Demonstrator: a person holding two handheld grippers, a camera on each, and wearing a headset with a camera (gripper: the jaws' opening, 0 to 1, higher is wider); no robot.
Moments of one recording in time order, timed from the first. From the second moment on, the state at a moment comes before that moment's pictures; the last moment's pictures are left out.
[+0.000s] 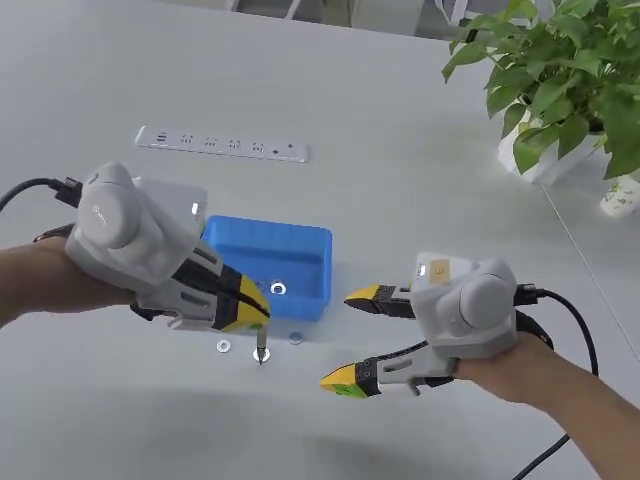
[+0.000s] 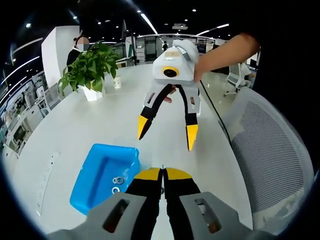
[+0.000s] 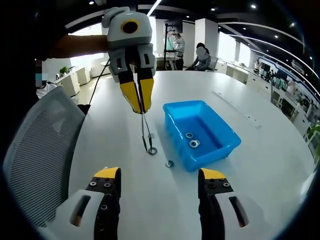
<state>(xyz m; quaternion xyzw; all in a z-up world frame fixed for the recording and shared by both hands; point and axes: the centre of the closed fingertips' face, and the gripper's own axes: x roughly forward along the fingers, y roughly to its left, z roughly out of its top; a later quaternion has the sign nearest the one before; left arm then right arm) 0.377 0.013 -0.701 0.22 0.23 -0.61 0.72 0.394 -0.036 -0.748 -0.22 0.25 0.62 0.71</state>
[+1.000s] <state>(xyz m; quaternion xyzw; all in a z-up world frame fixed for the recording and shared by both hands) 0.375 0.015 -0.703 0.23 0.23 -0.63 0.71 0.382 0.019 -0.759 -0.25 0.22 0.67 0.67</state>
